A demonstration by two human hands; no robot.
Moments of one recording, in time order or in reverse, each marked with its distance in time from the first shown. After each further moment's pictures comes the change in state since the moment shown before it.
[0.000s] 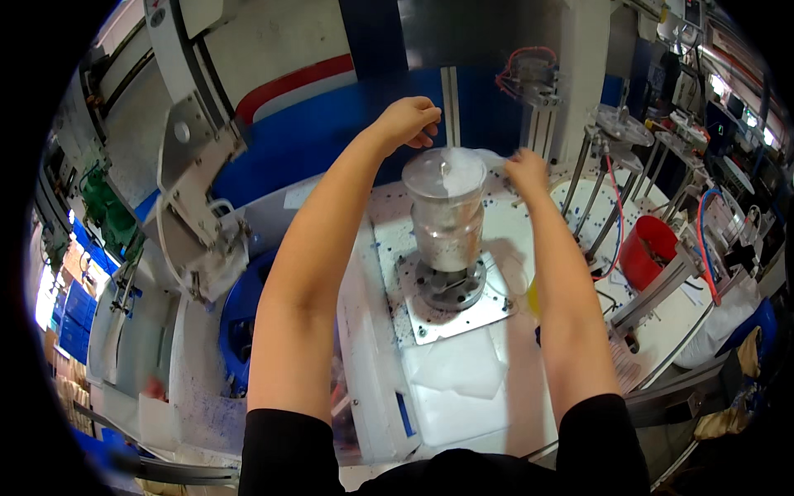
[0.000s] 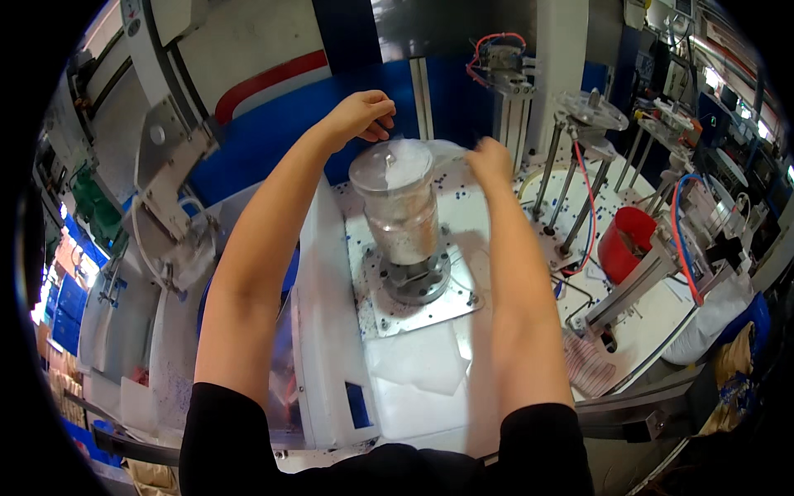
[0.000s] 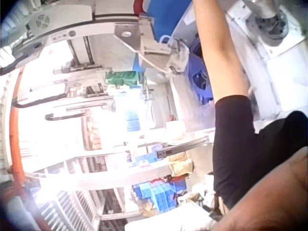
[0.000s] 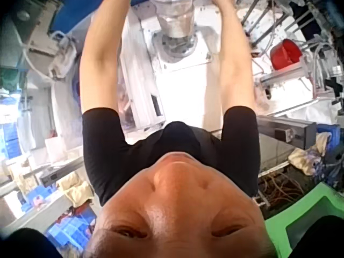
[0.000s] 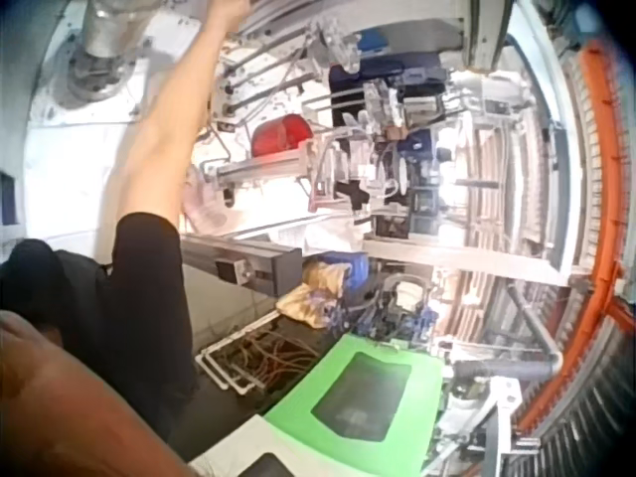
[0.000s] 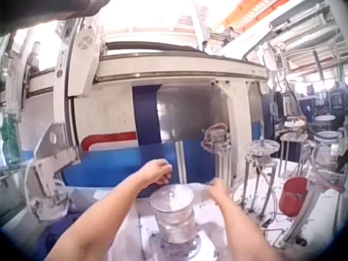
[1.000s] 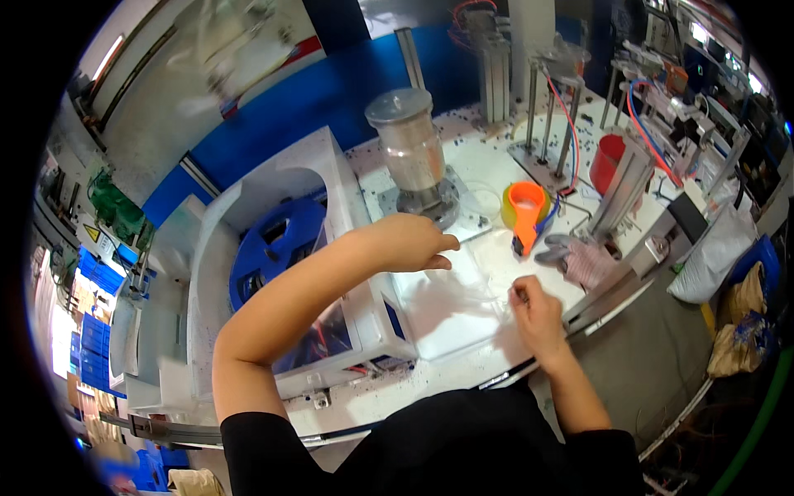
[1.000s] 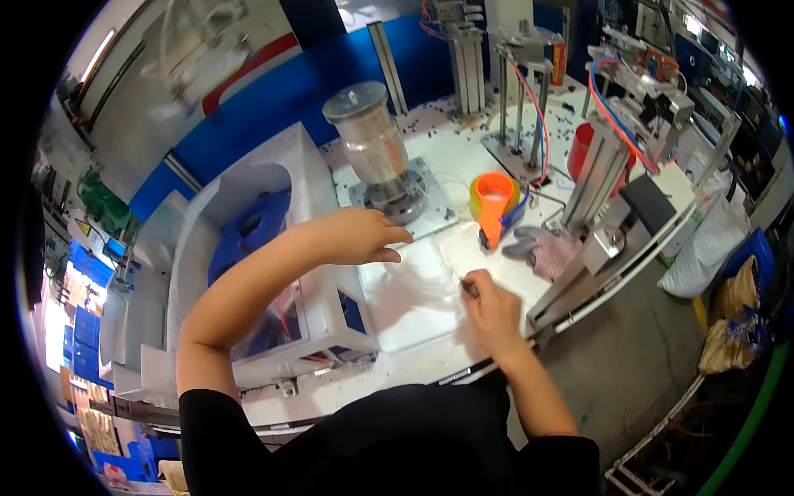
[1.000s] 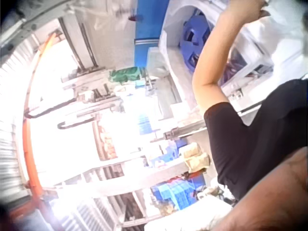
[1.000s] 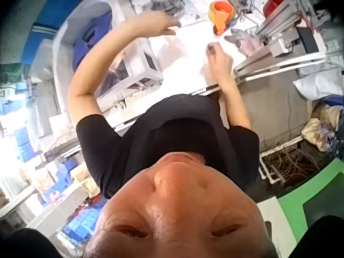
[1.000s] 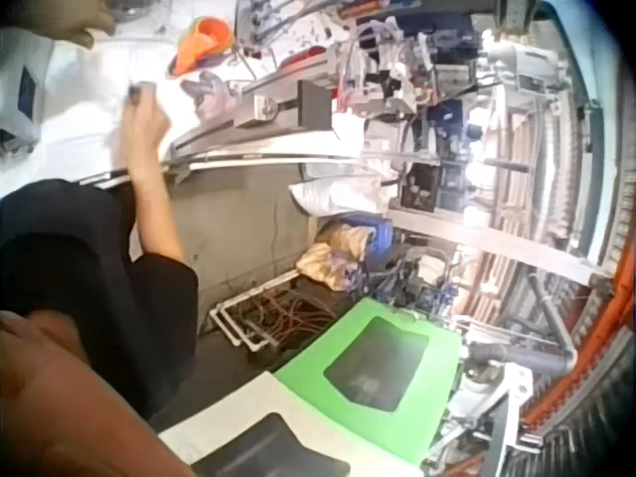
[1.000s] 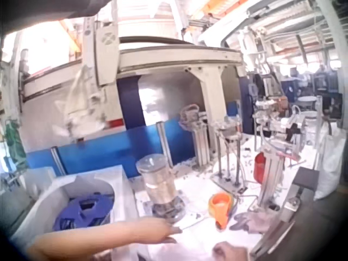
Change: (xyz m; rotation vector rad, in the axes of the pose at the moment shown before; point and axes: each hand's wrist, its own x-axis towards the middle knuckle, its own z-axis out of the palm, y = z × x) left_hand -0.244 0.019 0.116 0.846 -0.700 0.531; right_hand -0.387 -0.017 -0.175 0.206 -0.187 -0.112
